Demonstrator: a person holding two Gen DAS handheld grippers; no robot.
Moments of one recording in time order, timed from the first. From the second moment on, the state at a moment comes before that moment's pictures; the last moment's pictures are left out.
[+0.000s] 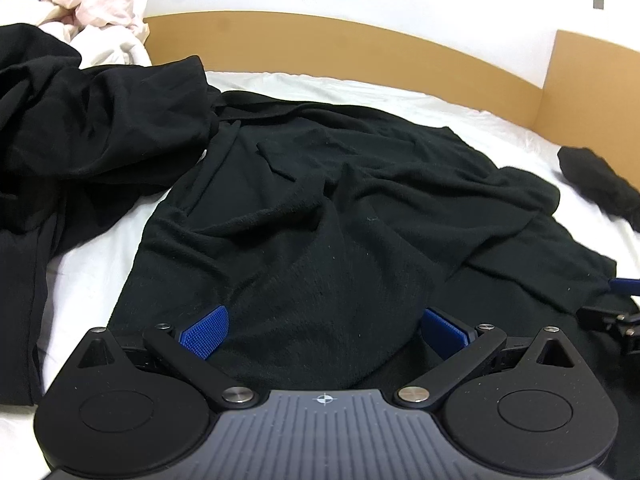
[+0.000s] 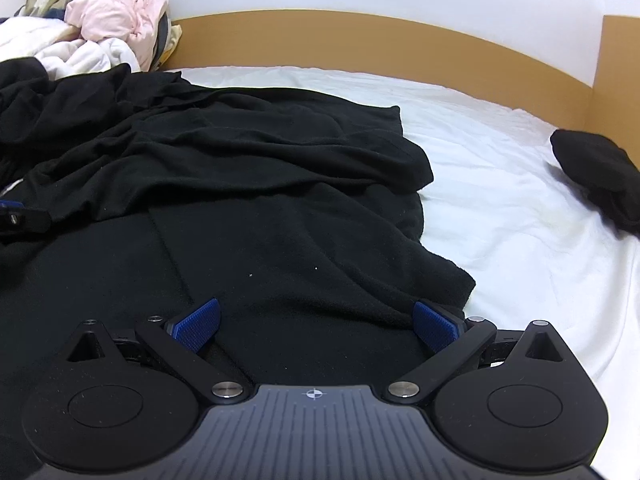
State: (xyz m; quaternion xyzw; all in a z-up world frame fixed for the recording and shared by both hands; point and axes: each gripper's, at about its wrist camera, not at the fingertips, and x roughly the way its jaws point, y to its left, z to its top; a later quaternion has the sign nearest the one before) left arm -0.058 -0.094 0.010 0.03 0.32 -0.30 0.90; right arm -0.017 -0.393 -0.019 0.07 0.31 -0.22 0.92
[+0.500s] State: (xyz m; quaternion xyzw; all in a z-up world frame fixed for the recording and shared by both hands) left arm -0.055 -0.085 0.009 0.00 0.32 -0.31 0.90; right arm -0.022 -0.400 -0.013 0.08 0.31 -0.22 0.92
